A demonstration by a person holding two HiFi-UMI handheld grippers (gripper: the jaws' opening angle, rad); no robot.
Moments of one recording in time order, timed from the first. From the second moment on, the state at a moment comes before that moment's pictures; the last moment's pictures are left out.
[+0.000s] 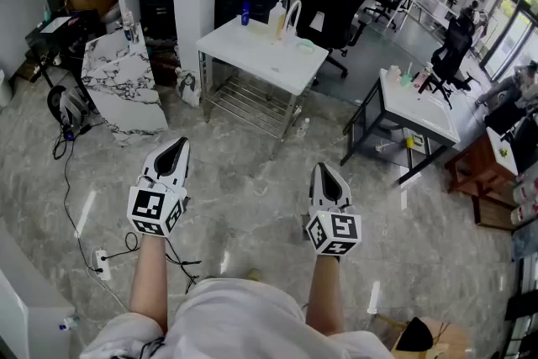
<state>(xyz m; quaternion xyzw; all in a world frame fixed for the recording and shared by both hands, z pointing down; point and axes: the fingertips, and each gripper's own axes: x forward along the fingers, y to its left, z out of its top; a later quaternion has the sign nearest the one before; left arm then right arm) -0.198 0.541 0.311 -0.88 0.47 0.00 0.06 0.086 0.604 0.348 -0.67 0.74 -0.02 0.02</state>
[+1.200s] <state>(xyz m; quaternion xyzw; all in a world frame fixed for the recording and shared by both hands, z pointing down) -0.182 0.559 0.317 -0.89 0.46 0.00 0.06 0.088 0.620 0.348 -0.65 0.75 -0.01 0.04</state>
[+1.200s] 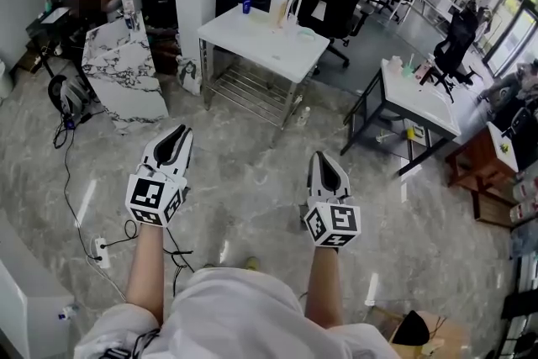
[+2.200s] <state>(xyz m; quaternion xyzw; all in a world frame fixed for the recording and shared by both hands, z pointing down) -0.114 0.527 0.341 -0.87 0.48 -0.03 0.06 0.154 0.577 0.379 -0.63 0.77 -0.03 0.04</state>
